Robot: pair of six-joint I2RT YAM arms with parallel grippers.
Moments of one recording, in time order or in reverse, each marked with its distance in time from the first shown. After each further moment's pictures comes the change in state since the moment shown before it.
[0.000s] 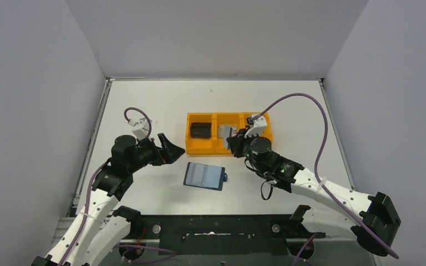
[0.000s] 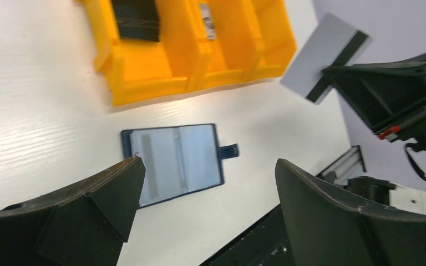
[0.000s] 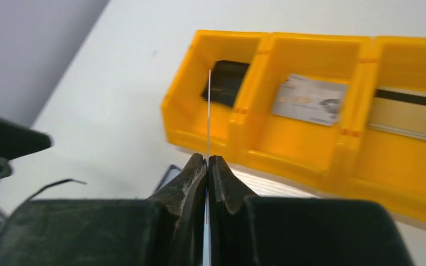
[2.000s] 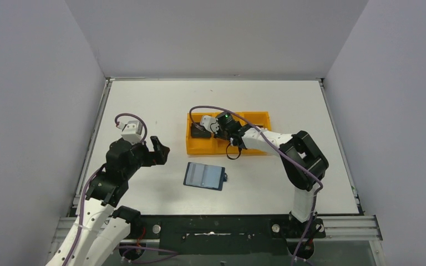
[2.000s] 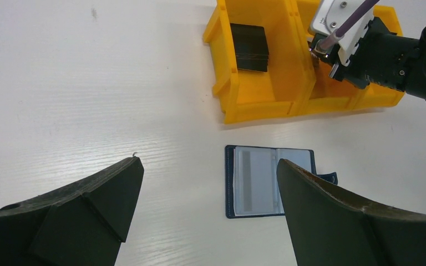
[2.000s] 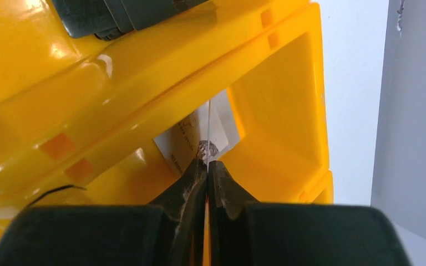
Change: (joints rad) left arm 0.006 -0.080 0.036 -0.201 -0.371 0.269; right arm -0.184 0.813 0.503 -0.262 -0.029 -1.271
